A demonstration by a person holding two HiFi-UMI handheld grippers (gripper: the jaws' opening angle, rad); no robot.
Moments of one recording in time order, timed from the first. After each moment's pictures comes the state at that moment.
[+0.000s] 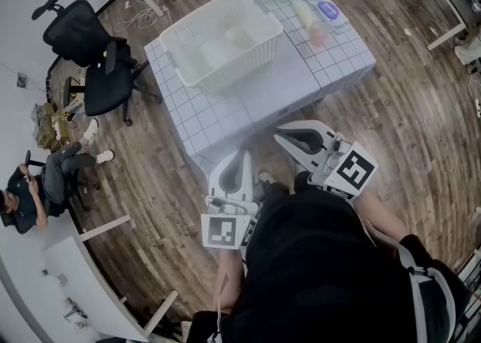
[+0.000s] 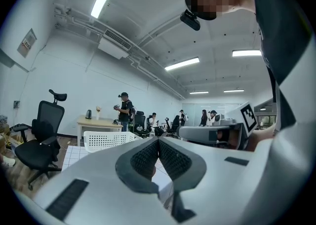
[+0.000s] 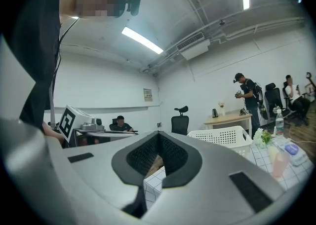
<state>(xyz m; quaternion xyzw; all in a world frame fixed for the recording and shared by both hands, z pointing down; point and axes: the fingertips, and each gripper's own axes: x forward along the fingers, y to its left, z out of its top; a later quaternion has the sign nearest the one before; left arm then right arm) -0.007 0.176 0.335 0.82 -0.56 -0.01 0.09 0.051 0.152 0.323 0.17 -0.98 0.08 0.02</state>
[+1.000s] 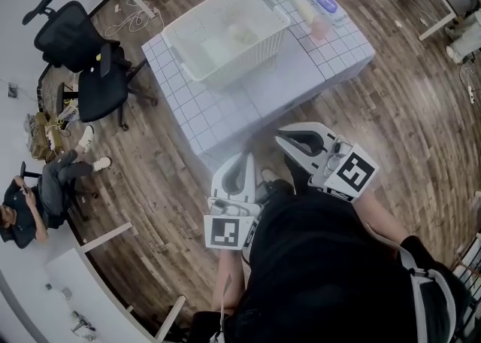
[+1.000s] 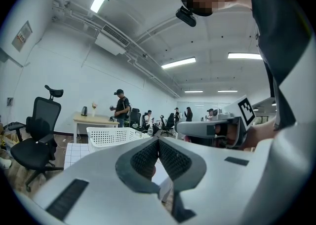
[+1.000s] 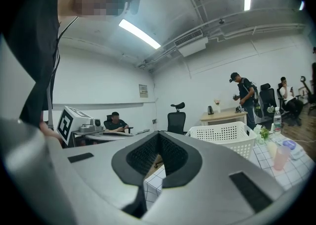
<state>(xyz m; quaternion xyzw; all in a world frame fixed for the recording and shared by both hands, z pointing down) -0.052 0.196 0.355 0.84 -0.53 0.00 0.10 0.003 0.171 0.335 0.20 -0.97 0.09 0.05</state>
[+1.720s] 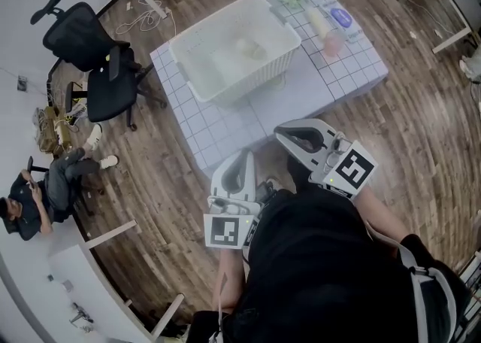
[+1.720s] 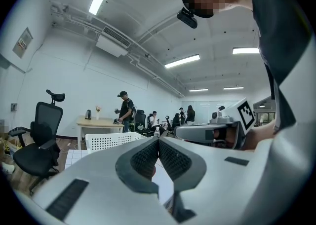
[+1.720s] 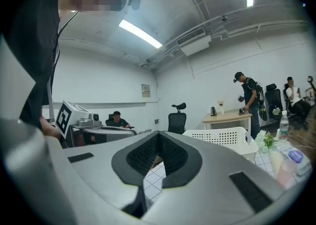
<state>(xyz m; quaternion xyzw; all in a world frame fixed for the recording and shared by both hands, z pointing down) -0.047 0.123 0.347 0.83 -0.56 0.00 0.09 0.008 0.093 0.338 0.18 -0.98 0.08 0.05</state>
